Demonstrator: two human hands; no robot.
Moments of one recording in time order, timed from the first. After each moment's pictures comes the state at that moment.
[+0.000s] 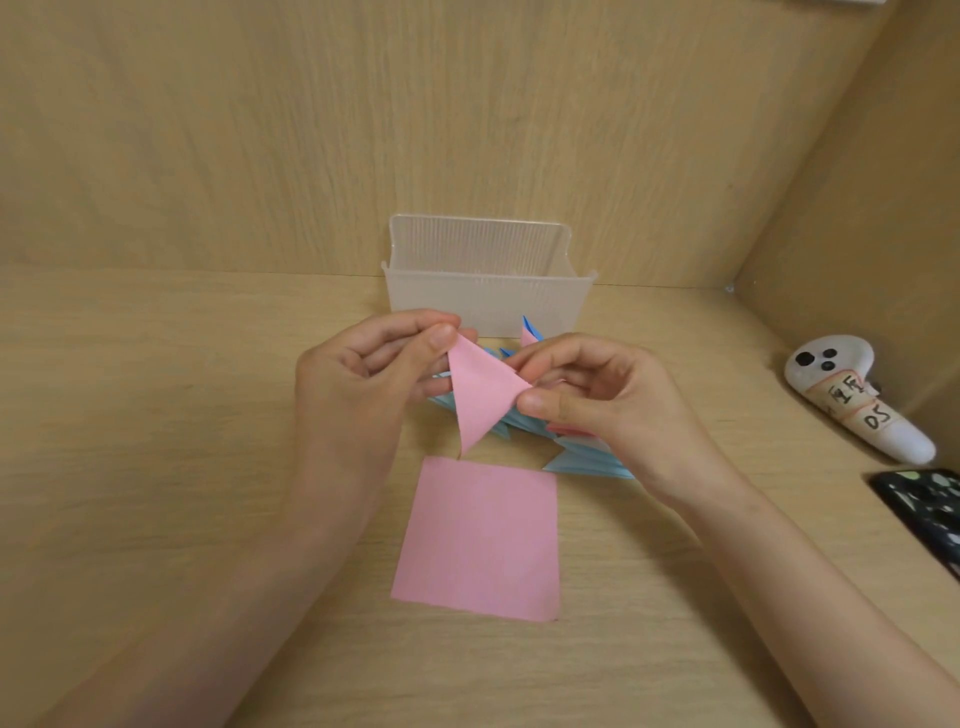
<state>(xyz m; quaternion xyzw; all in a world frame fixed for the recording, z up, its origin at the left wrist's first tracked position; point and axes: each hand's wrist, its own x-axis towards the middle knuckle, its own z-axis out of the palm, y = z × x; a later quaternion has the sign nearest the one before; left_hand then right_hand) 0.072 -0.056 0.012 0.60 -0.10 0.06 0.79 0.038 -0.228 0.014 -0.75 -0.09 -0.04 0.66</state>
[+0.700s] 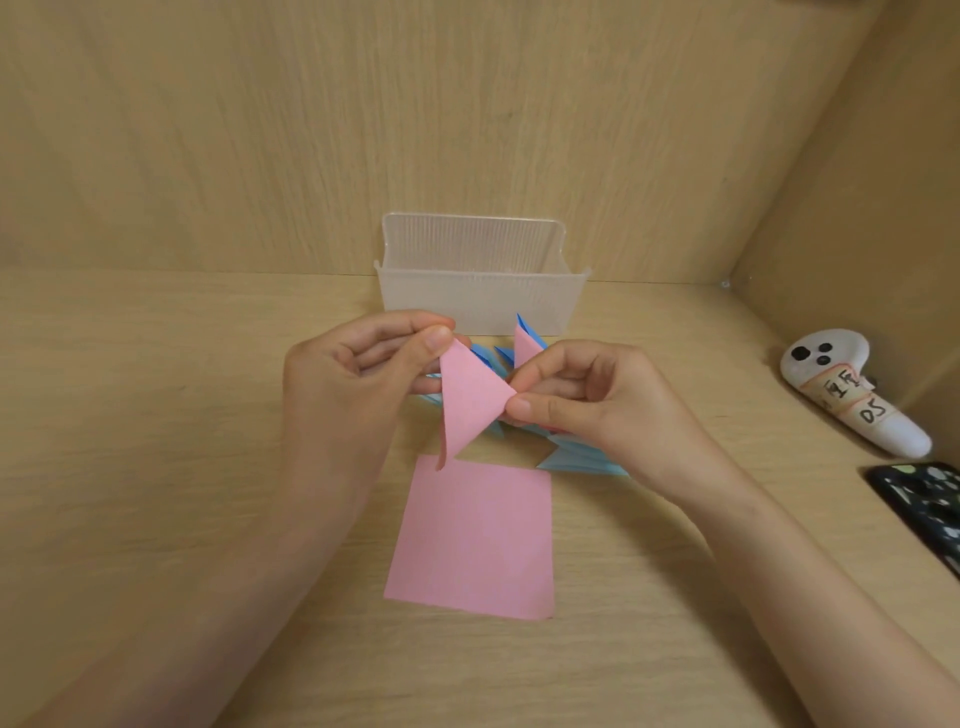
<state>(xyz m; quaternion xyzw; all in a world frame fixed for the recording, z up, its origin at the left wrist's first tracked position) 0.075 -0.056 0.011 0.64 -0.09 0.09 0.76 0.038 -0.230 0.013 -0.76 -0.07 -0.02 0.65</state>
